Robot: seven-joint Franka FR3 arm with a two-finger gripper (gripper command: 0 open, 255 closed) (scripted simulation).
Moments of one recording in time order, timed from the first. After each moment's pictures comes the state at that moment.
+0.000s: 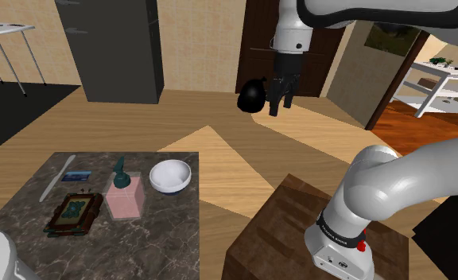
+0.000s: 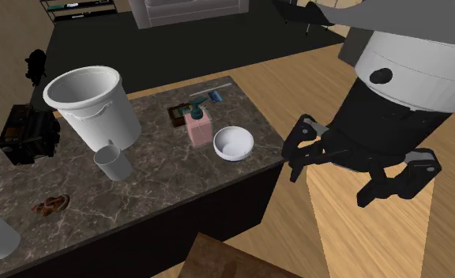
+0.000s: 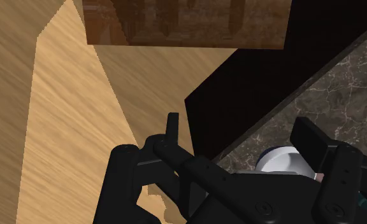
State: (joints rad) arm -0.01 -0.75 0.00 -2.35 0.04 1.48 0.01
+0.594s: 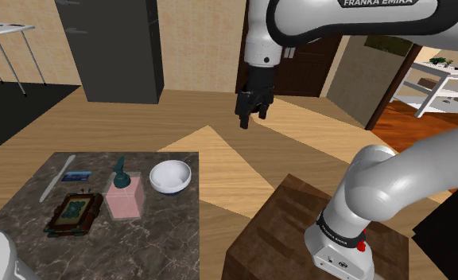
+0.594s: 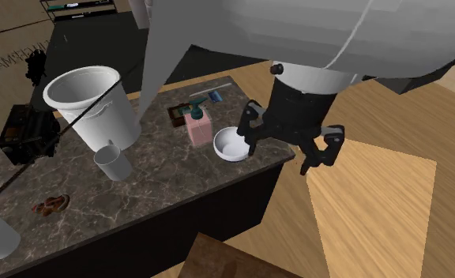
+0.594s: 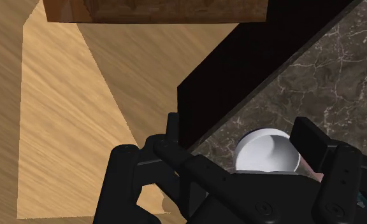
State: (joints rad) arm 0.03 -0.65 0.14 -2.36 0.12 1.65 0.17
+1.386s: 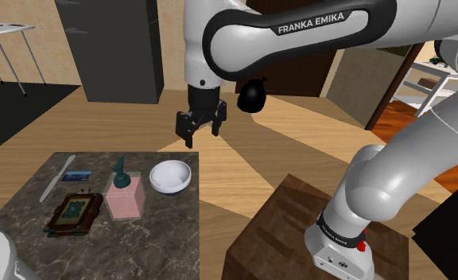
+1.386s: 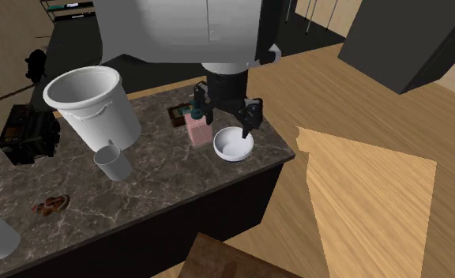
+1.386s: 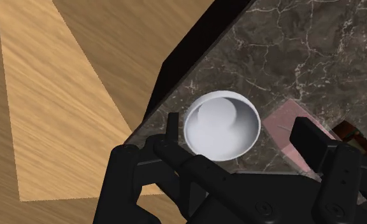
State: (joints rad) arm 0.05 -0.33 0.38 -2.21 0.13 1.90 0.47
